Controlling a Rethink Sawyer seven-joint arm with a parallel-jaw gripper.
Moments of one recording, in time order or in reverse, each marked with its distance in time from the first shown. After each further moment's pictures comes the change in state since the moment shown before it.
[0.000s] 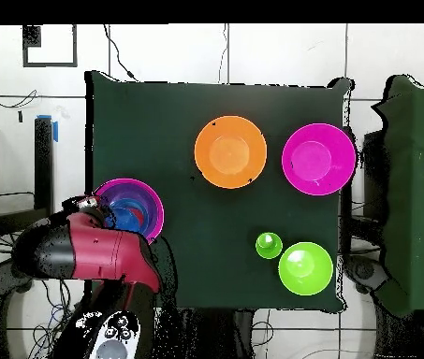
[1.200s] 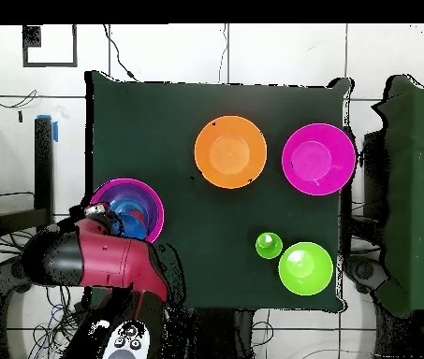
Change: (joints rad) arm -0.019 -0.029 -0.001 0.053 -0.001 0.000 0.000
